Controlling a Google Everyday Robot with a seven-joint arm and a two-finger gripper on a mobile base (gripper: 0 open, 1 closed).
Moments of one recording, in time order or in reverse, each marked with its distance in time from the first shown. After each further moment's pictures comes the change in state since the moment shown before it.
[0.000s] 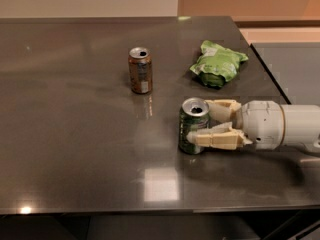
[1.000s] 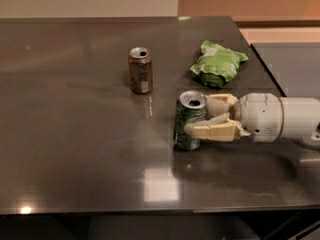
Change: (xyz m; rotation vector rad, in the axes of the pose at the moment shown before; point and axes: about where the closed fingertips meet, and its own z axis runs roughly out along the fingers) arm -0.018 -0.004 0.006 -0.020 -0.042 0.019
